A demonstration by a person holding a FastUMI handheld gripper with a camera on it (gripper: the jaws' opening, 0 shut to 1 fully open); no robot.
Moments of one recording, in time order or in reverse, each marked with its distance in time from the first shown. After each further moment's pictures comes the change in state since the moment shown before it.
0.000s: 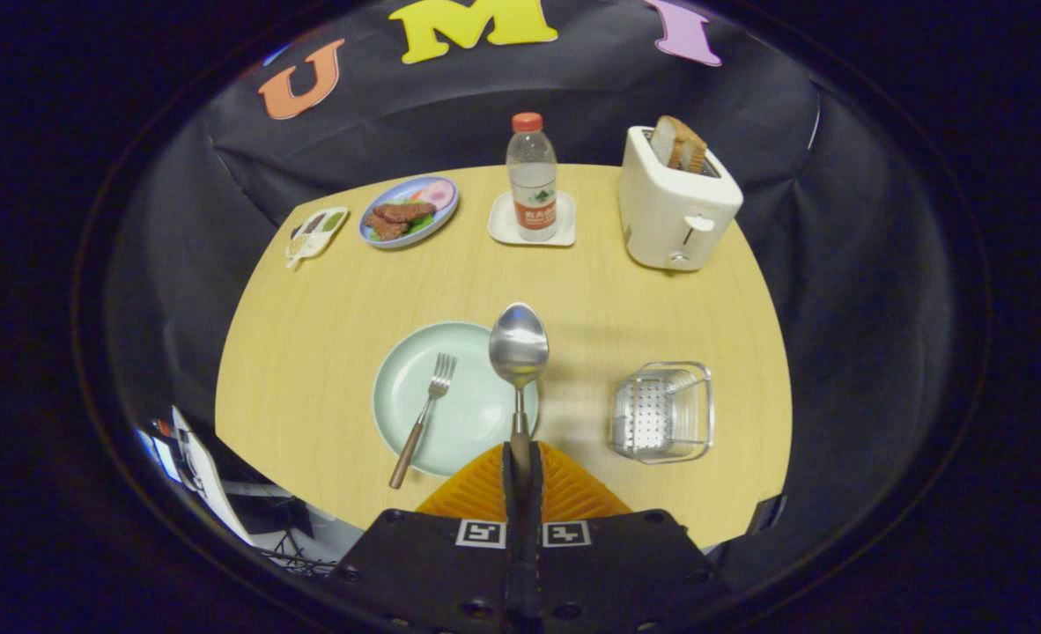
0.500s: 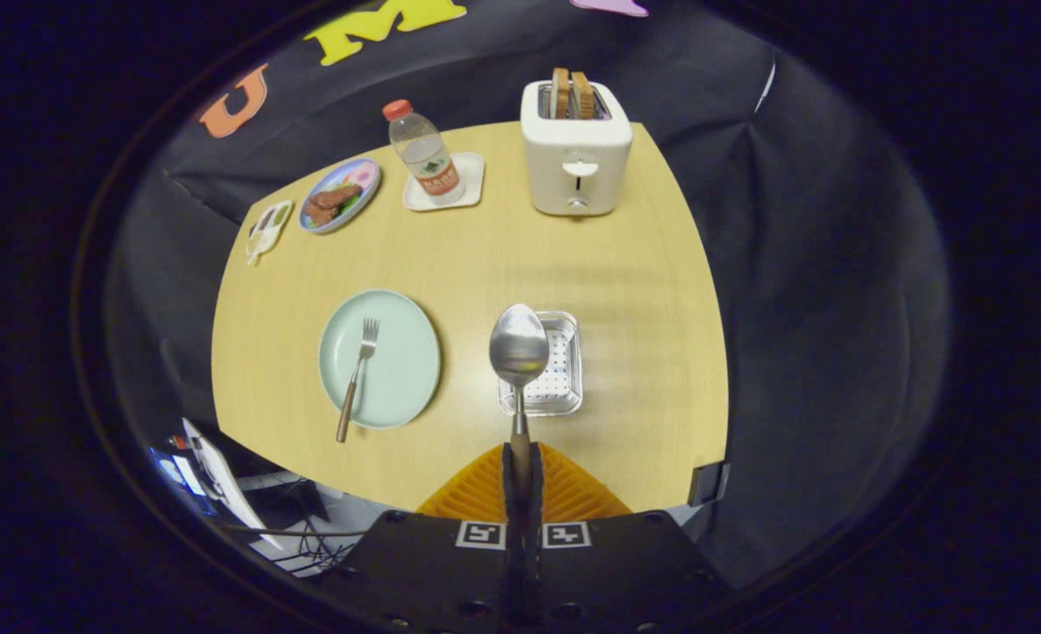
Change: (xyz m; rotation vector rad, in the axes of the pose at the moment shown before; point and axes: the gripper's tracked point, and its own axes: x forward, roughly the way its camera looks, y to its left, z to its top) arm -0.019 -0.095 -0.030 0.099 0.251 -0.013
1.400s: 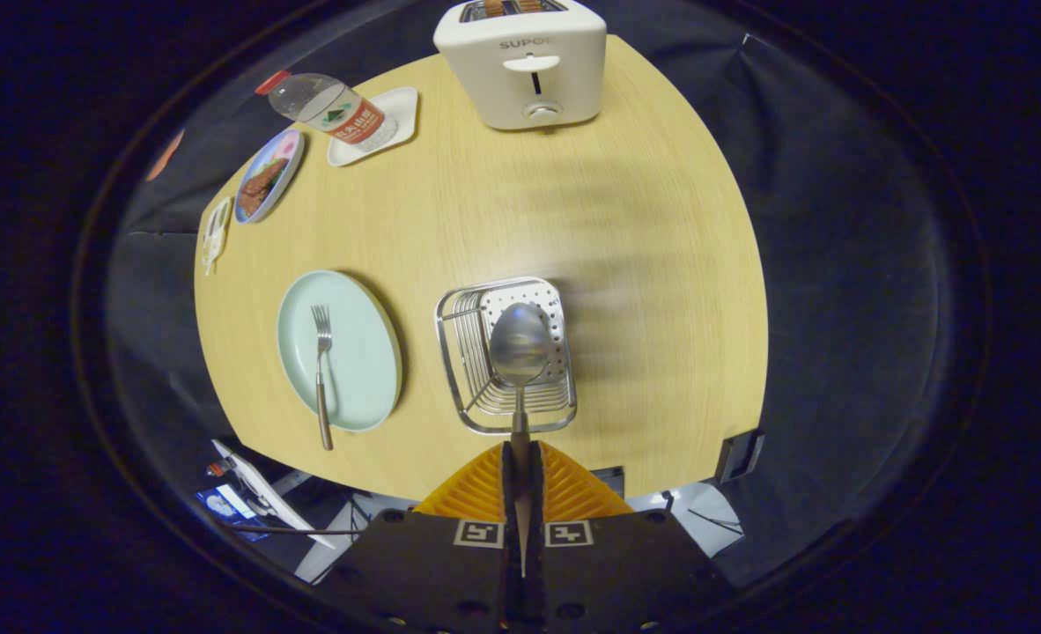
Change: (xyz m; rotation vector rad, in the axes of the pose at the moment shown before) arm 0.064 -0.012 0.014 0.146 0.279 0.015
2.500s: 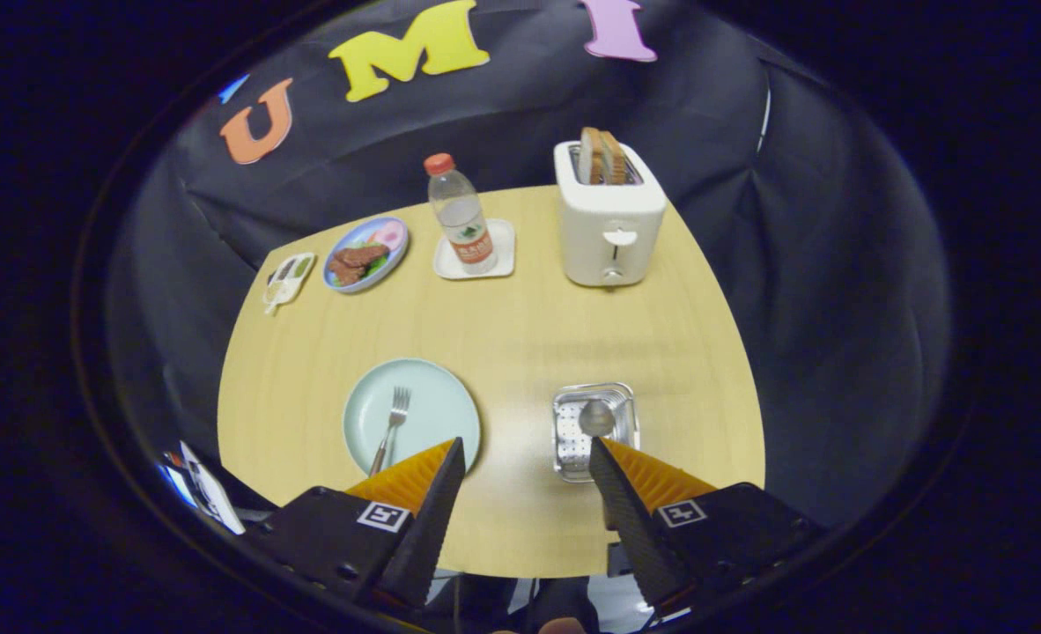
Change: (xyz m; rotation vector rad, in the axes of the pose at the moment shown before) arm -0.059 0.088 0.000 -0.181 -0.644 0.036
